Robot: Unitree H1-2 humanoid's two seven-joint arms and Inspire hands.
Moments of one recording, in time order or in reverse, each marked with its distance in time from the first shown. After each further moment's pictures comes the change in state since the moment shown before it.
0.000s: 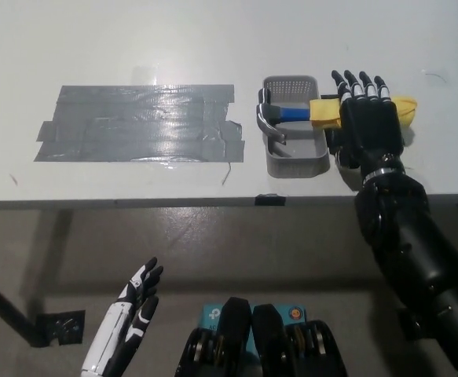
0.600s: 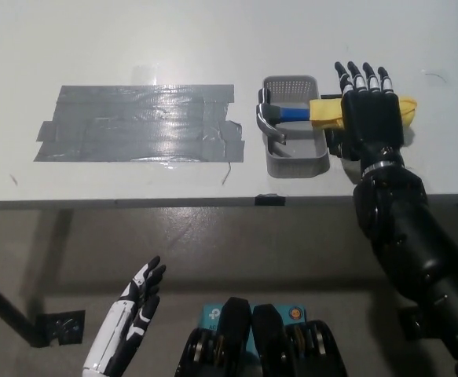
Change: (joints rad) left_arm -0.009 0.008 -0.011 0.000 -0.003 0.001 -0.005; right_arm -0.037 -0.001 0.017 0.067 0.004 0.022 -0.060
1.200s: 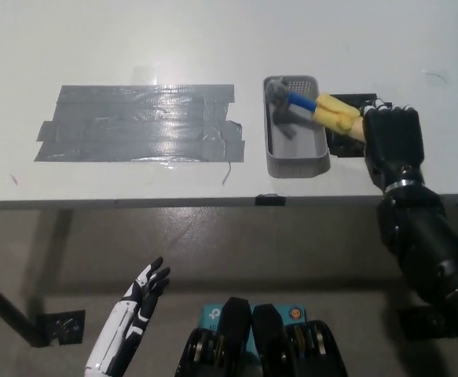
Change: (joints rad) left_arm -0.006 0.000 -0.003 0.001 0.001 0.010 -0.001; right_arm -0.049 -0.050 0.043 0.361 0.004 -0.204 -0.303
